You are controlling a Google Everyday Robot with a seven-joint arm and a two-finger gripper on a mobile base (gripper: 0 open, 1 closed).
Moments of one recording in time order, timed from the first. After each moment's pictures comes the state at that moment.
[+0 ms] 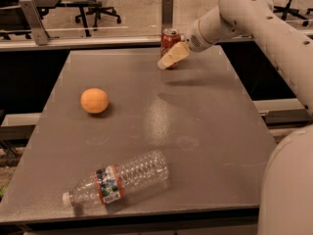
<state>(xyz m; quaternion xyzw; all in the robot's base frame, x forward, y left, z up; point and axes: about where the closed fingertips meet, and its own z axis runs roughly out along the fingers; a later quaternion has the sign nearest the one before) 0.768 -0.085 0.886 -0.43 0.81 0.12 0.39</state>
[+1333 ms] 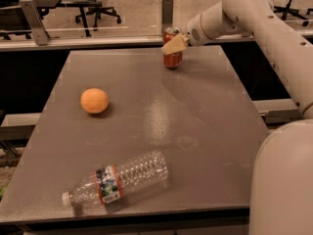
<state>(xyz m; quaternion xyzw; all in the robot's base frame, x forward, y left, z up) 0.790 -0.077 0.900 -0.41 0.80 0.16 0.42</state>
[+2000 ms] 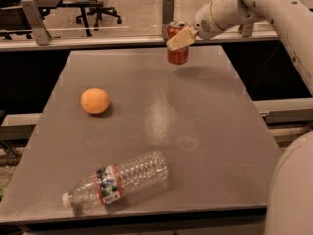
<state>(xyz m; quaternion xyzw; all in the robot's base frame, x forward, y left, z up) 0.749 -0.086 0.937 -0.44 0.79 0.16 0.41</state>
